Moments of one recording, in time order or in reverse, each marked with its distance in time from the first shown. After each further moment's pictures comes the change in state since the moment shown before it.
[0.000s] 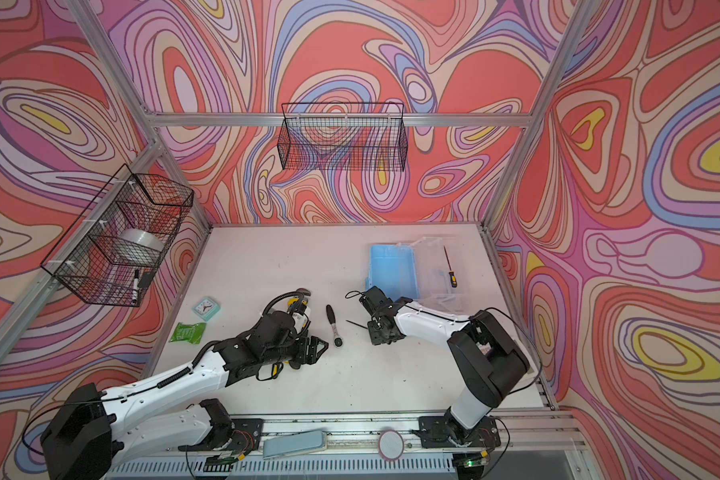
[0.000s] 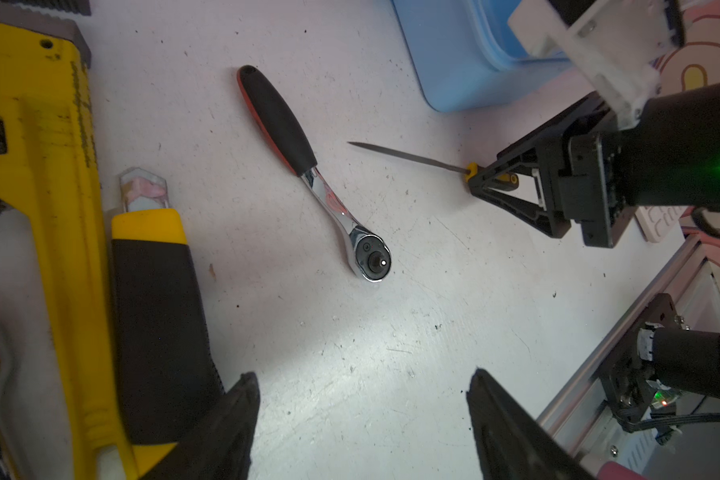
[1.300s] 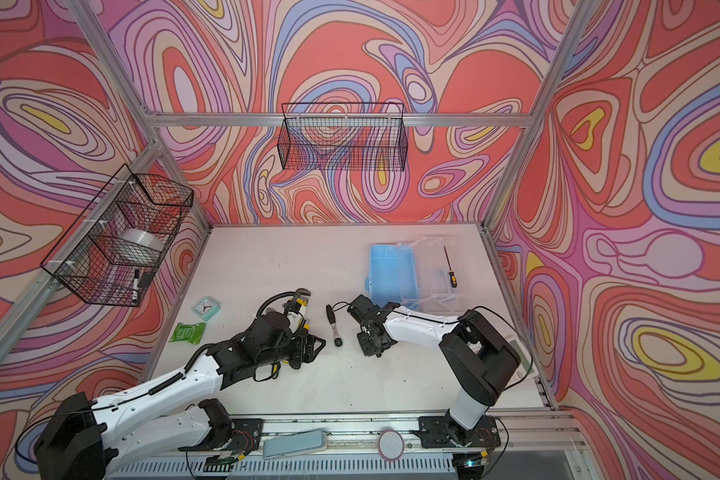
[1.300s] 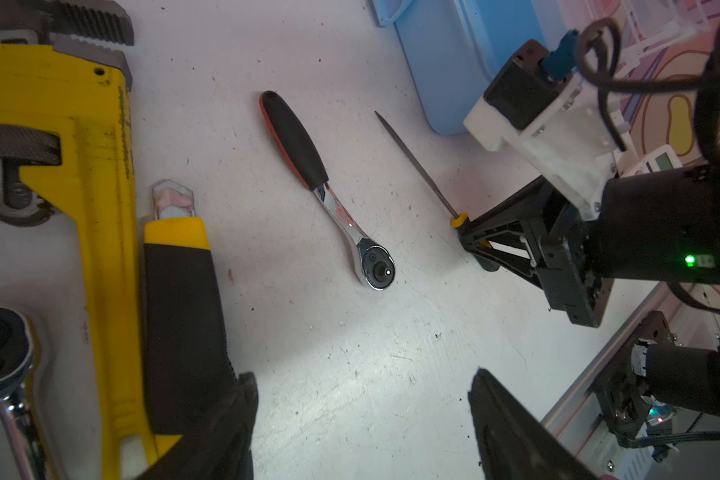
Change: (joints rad) left arm 0.013 -0.059 -0.014 -0.003 -0.028 -0.014; right arm 0.098 0.024 0.022 -0.032 -0.037 -0.050
